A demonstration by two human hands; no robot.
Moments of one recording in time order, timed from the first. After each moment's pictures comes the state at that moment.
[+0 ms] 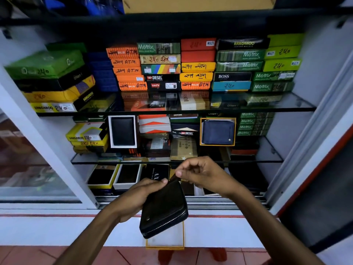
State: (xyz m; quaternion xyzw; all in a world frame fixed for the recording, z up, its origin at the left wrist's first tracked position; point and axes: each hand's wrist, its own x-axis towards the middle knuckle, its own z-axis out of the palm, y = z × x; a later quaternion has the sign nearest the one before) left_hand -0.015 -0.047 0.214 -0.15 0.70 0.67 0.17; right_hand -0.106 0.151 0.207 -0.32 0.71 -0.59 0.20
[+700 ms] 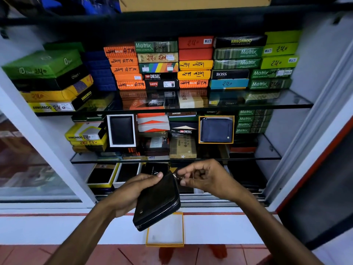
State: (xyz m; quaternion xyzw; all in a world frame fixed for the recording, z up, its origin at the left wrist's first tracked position) left_hand -0.018 -0.059 0.215 -0.08 0.68 0.71 0.18; right_hand -0.098 0.166 0.197 -0.31 0.74 -0.58 0.16
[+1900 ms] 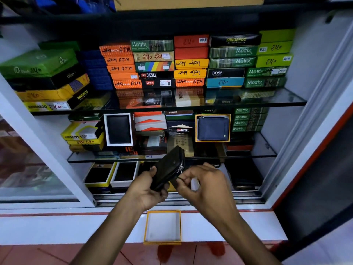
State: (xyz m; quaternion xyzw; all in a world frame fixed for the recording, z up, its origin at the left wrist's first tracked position) left_hand -0.052 -0.023 0.189 -0.35 0.42 0.83 0.13; right_hand -0.032 0.156 0.219 -0.23 0.89 -0.37 -0.12
